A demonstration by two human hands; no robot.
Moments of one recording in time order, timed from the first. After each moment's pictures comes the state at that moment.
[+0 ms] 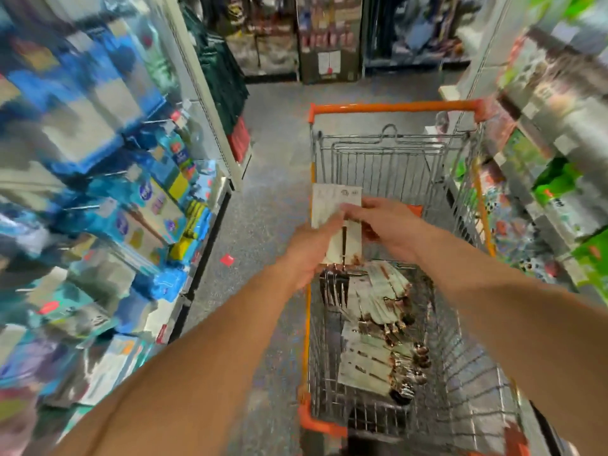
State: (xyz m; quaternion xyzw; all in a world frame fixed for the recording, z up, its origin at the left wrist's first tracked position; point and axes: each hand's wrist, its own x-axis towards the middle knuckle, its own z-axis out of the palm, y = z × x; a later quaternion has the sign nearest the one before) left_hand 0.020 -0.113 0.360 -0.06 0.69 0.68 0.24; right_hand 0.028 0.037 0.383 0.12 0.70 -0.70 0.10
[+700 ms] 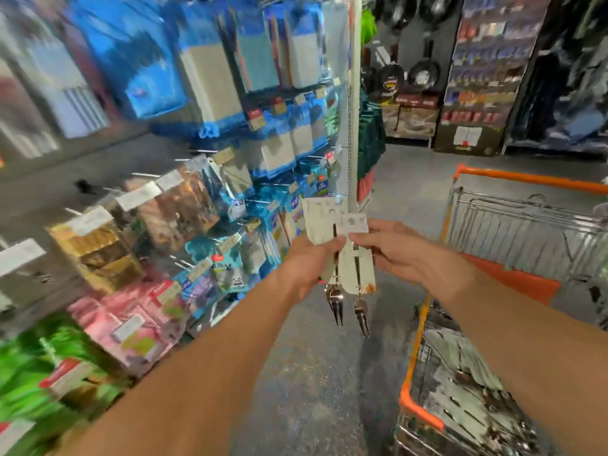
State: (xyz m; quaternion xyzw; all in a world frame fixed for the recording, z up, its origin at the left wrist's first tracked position) left_hand 0.178 -0.346 0.441 -0.11 0.67 0.73 0.01; right_hand 0.125 -0.186 0.459 -0.07 0.67 -0.70 0.24
